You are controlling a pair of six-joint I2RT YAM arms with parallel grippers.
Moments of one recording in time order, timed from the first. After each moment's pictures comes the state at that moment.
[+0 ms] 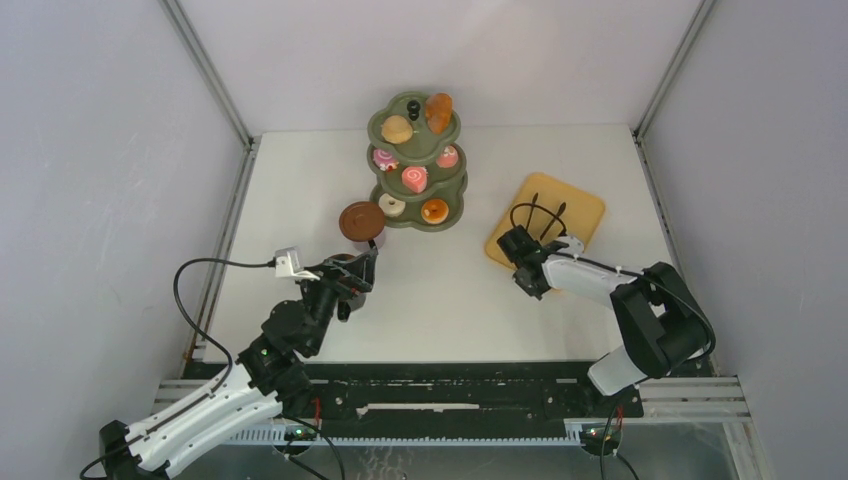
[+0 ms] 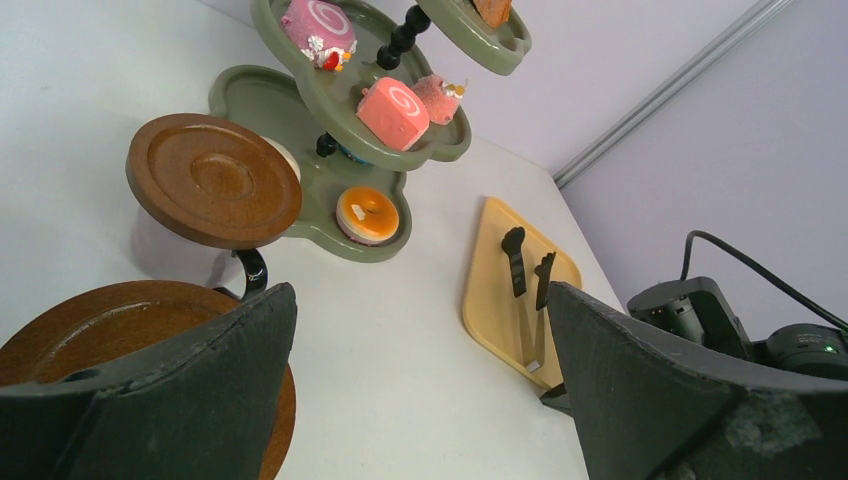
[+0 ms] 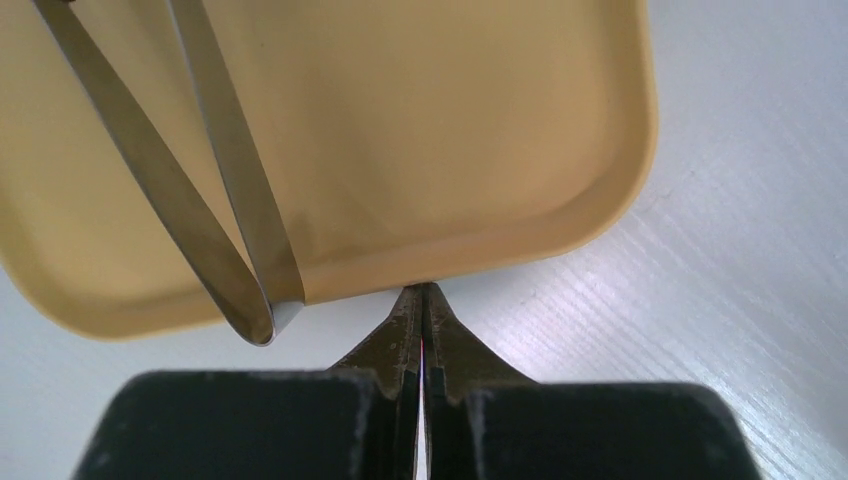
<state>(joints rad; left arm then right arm) -0.87 0.40 0.26 0.23 -0.63 -0.61 0.54 1.52 0.77 -0.61 0.52 1.33</state>
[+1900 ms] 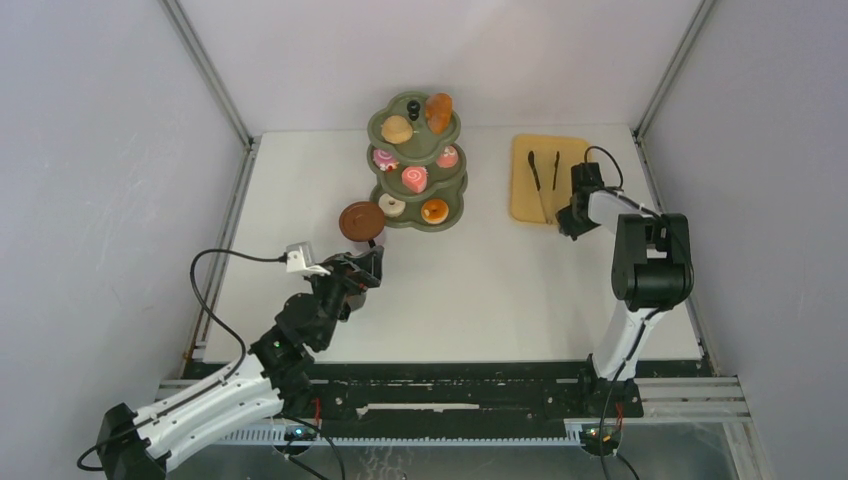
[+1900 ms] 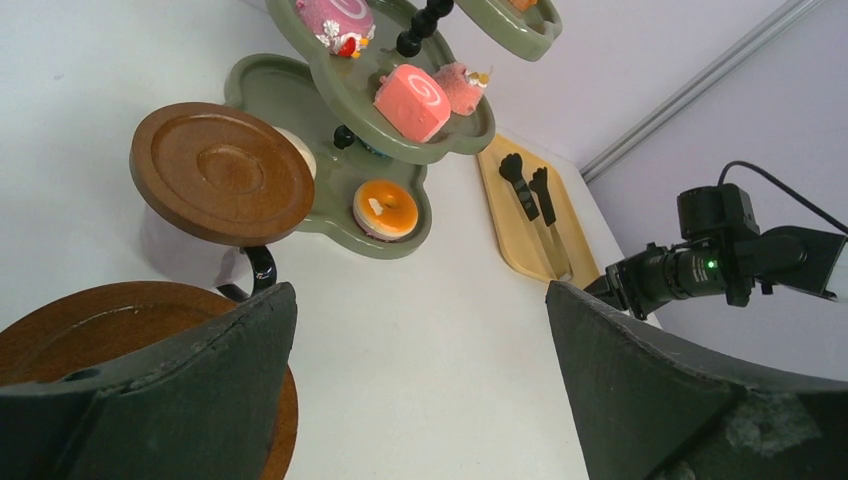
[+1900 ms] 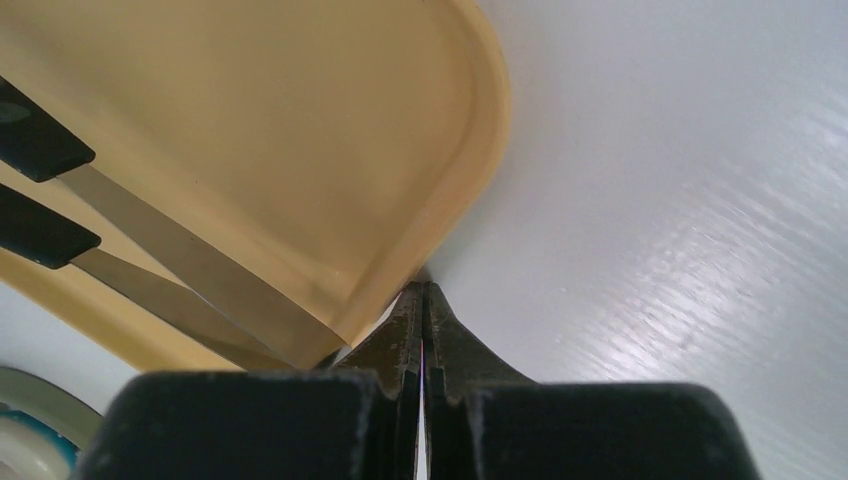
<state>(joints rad) -0.87 0.54 0.26 0.33 -0.65 -0.60 -0.02 1.86 1.17 -0.49 0.20 1.14</state>
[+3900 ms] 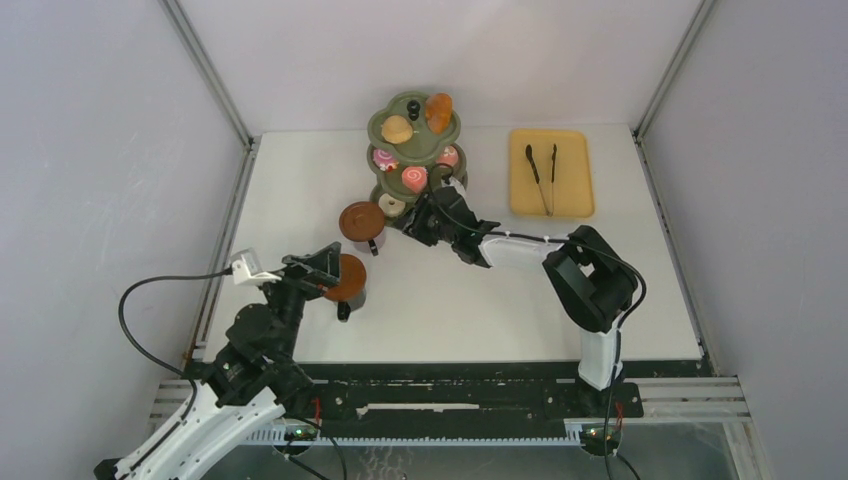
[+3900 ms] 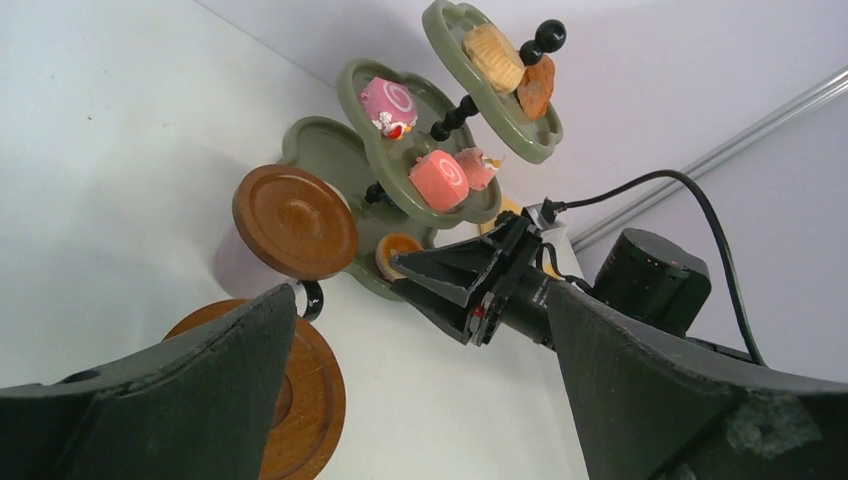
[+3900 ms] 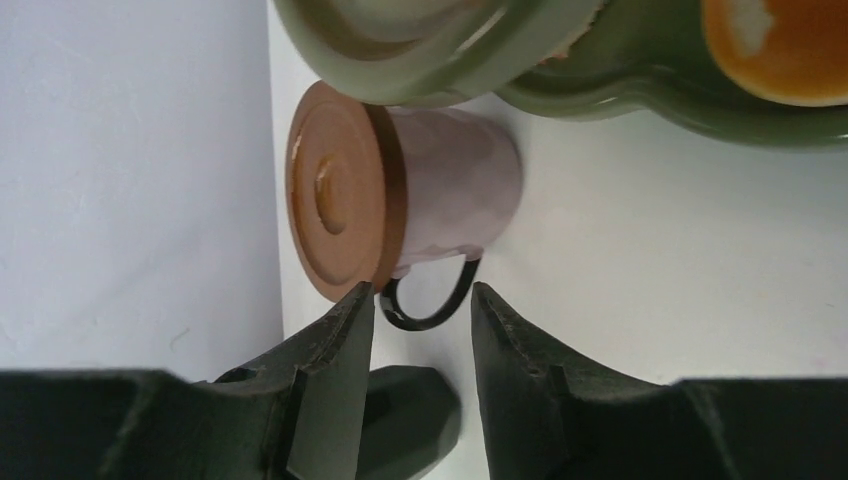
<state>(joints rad) -0.78 0.21 0.43 -0.14 -0.68 -0.68 0.75 1.89 1.18 0.20 -0.01 1.08</state>
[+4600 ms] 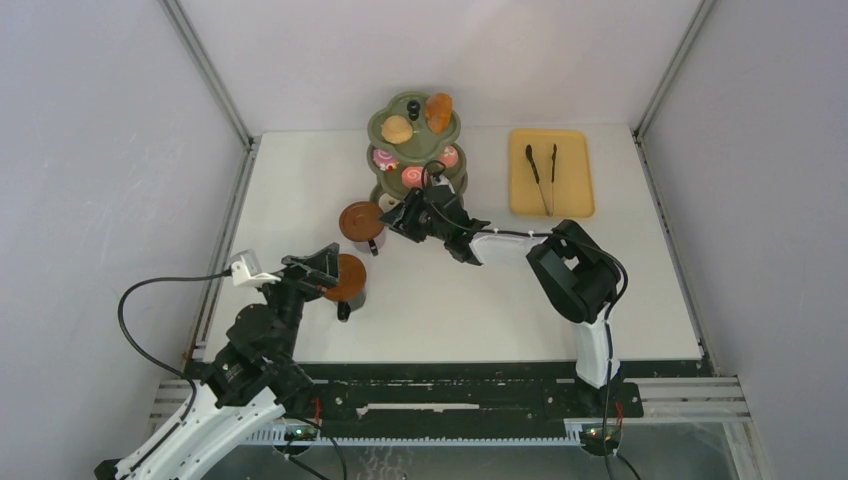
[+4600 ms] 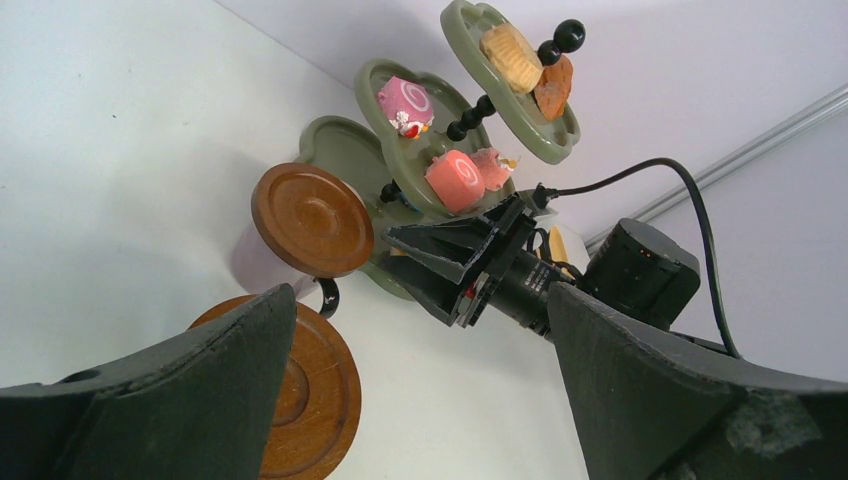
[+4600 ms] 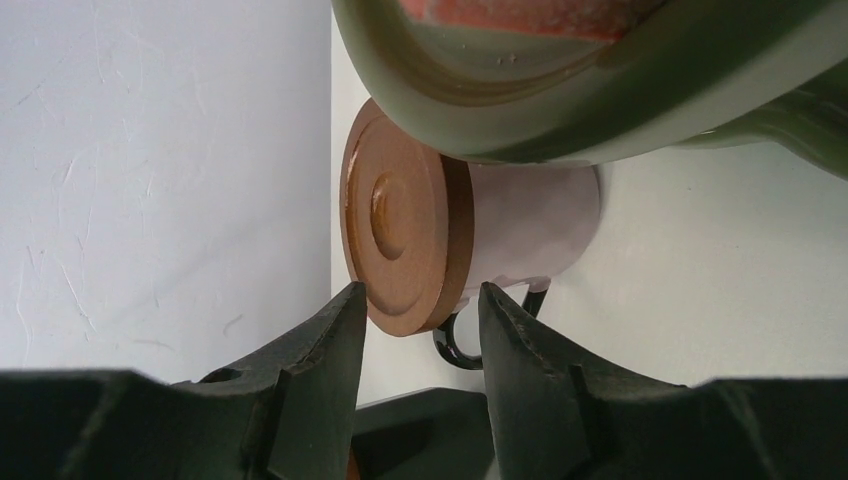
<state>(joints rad) -0.78 0.20 0.43 -0.18 -0.71 -0.68 0.75 2.01 1.25 0.35 -0.10 1.14</state>
